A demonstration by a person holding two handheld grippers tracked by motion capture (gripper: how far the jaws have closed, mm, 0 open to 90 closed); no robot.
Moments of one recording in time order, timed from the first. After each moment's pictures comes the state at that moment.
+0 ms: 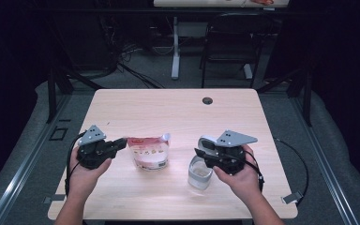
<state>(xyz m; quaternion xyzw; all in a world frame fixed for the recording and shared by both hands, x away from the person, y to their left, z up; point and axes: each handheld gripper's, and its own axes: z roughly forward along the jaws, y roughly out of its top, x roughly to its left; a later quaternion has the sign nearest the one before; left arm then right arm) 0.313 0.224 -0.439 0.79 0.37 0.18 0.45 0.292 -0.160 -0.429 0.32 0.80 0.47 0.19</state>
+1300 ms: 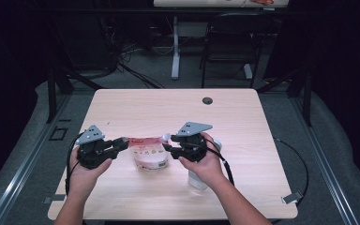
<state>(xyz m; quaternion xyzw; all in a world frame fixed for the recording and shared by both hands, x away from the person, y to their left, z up) 0.317 0.226 -0.444 0.79 0.37 0.16 0.47 0.339 -0.077 -0.450 0.29 0.82 0.48 0.15</state>
